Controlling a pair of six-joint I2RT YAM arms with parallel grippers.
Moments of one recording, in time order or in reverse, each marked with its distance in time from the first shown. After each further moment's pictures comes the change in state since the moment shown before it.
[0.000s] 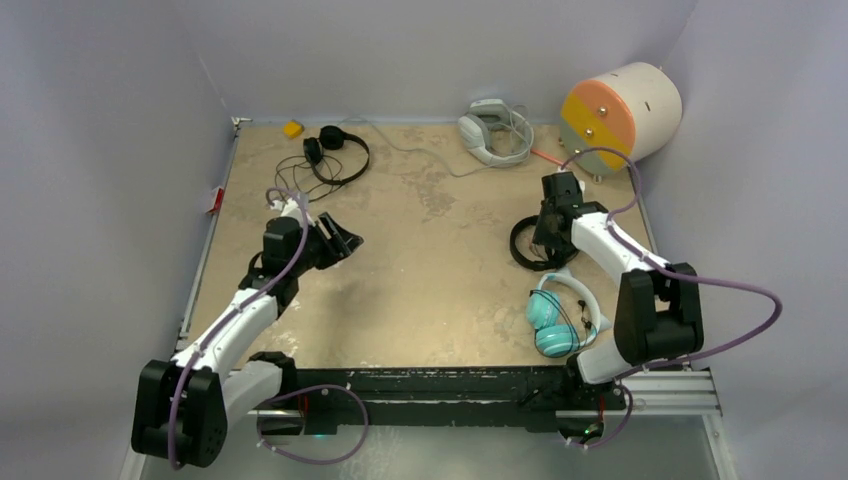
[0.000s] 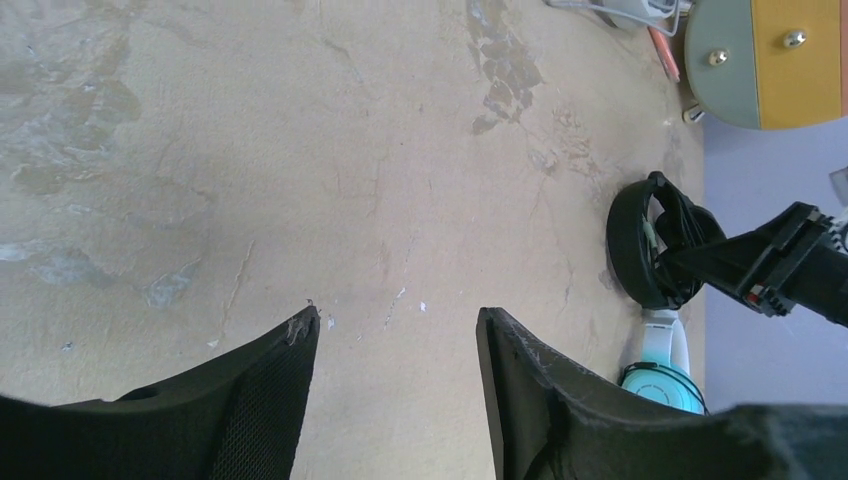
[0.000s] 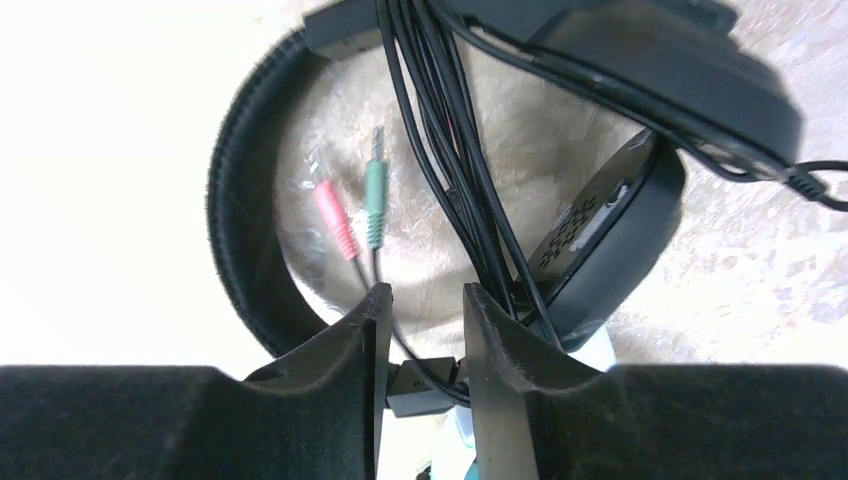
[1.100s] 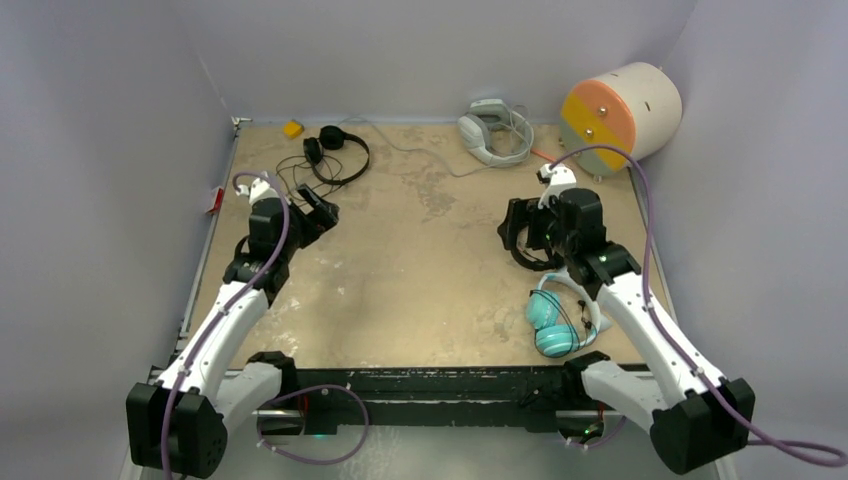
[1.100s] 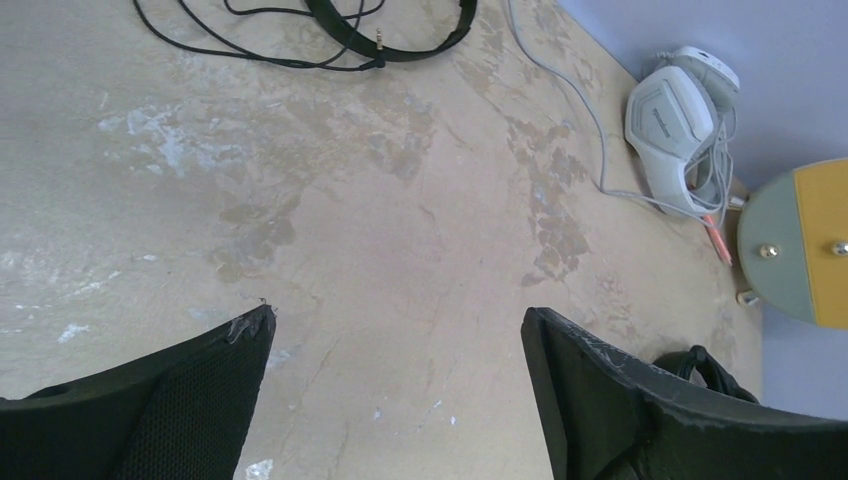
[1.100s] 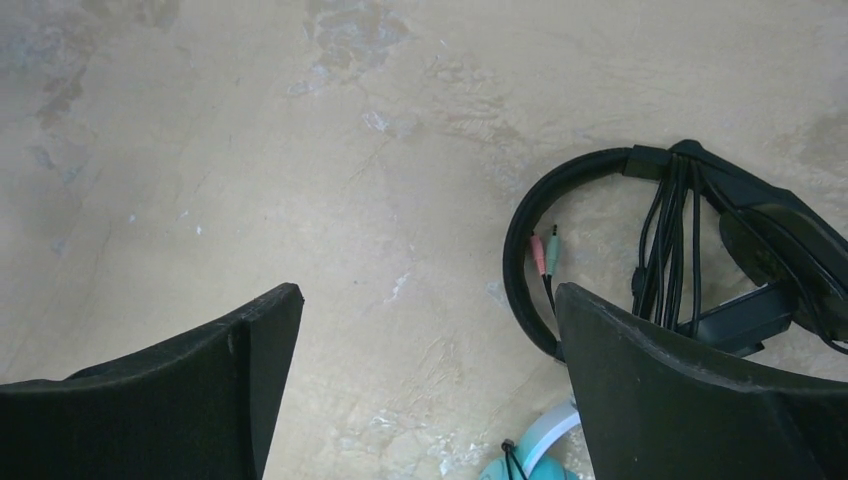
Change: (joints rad) left arm 0.016 -0.076 0.198 -0.220 -0.357 -0.011; right arm 0.155 -0.503 -0.103 0.128 -0.293 -0.232
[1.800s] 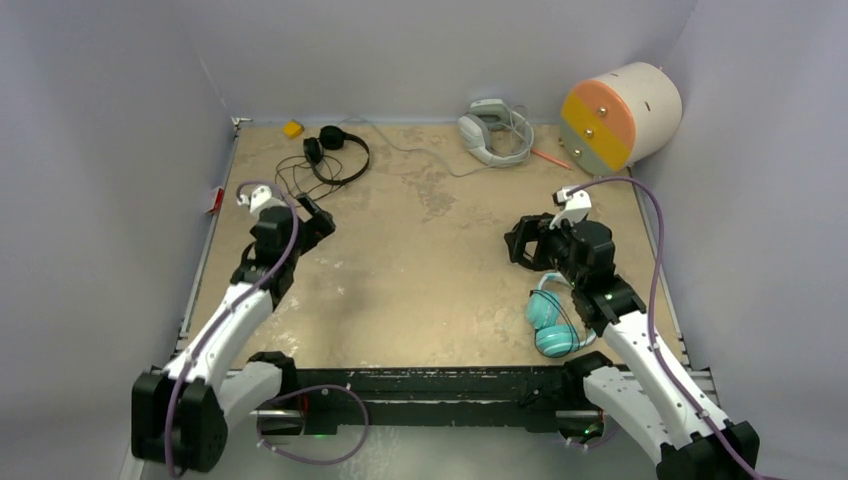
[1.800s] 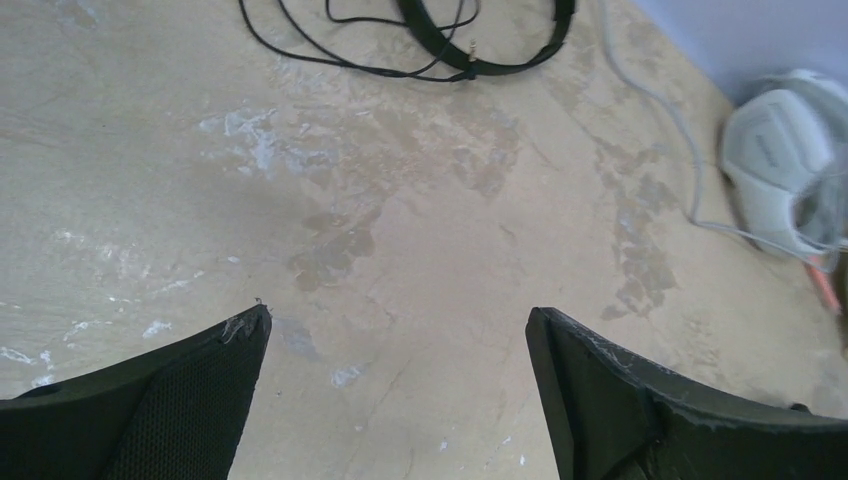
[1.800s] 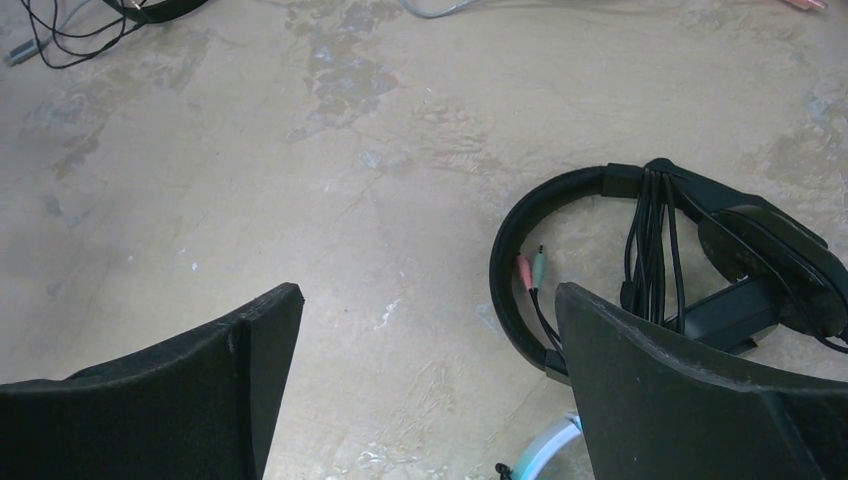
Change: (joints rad) left arm -0.003 -0.061 -0.146 0.099 -0.132 0.045; right arm 0.000 -0.256 -0.272 0.231 0.052 0.026
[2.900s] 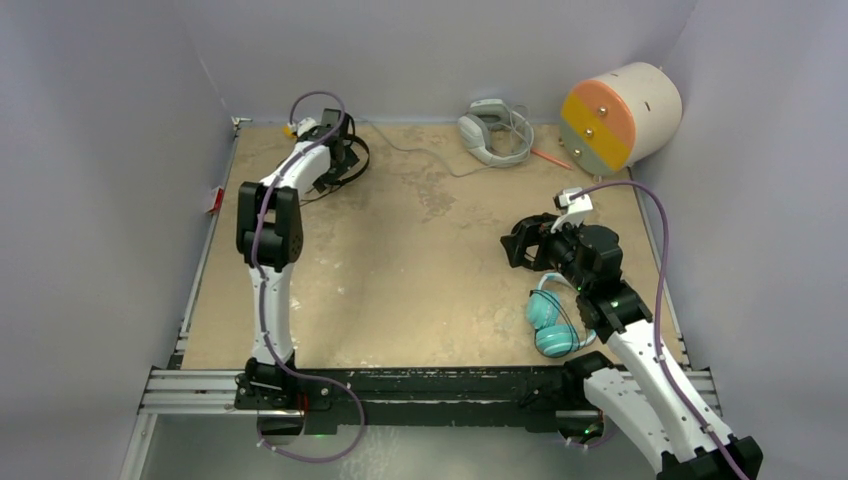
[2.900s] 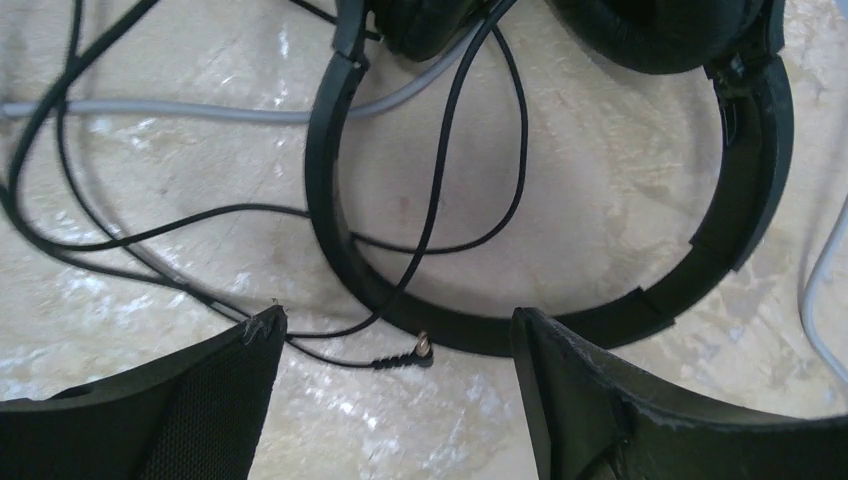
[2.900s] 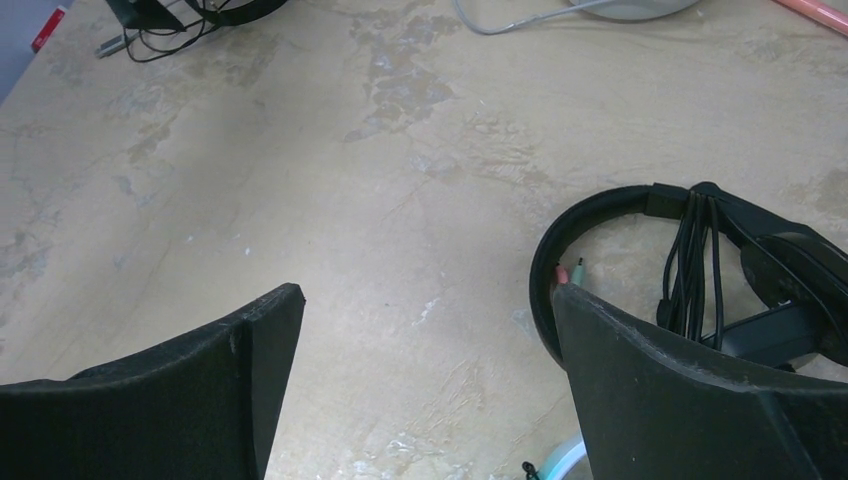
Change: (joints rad) left arm 0.000 1.338 1.334 -0.579 -0.192 -0.204; right arm 0.000 -0.064 0.011 -0.027 -0.092 0.000
